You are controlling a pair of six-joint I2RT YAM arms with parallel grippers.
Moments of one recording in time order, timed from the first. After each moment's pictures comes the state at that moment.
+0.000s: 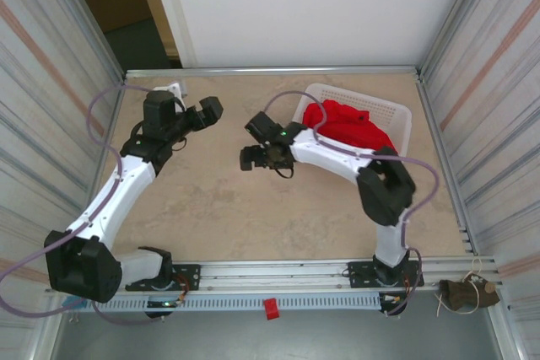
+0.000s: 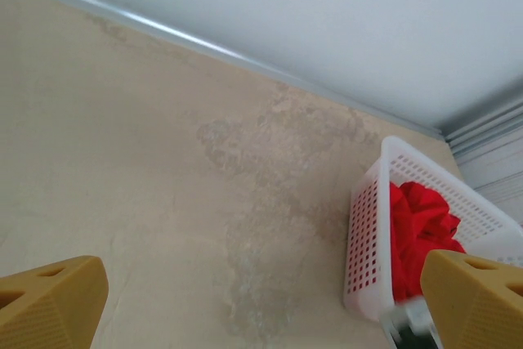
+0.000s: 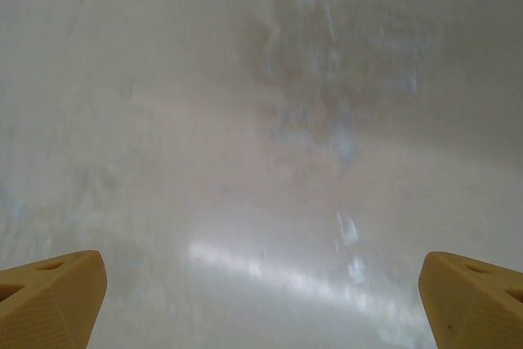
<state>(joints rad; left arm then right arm) -0.25 1.21 1.02 -0.26 0.13 -0.55 0.84 1.97 1.58 -0.74 0.07 0.70</state>
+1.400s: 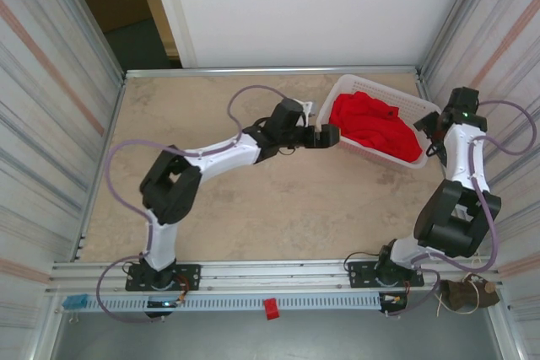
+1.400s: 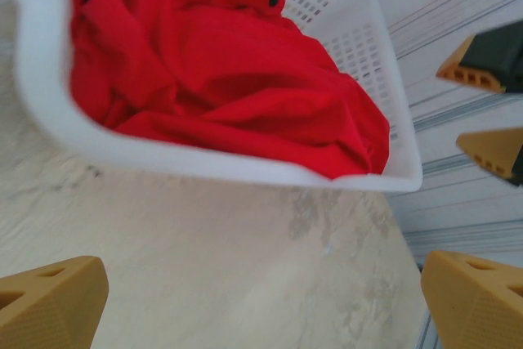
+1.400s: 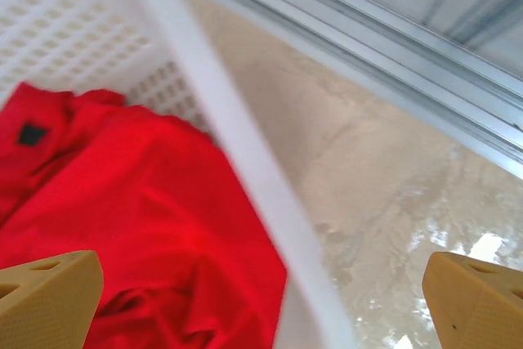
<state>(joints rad) -0.81 2.01 1.52 0.01 0.31 -0.71 -0.41 1.50 1.26 -0.84 0.08 0.64</state>
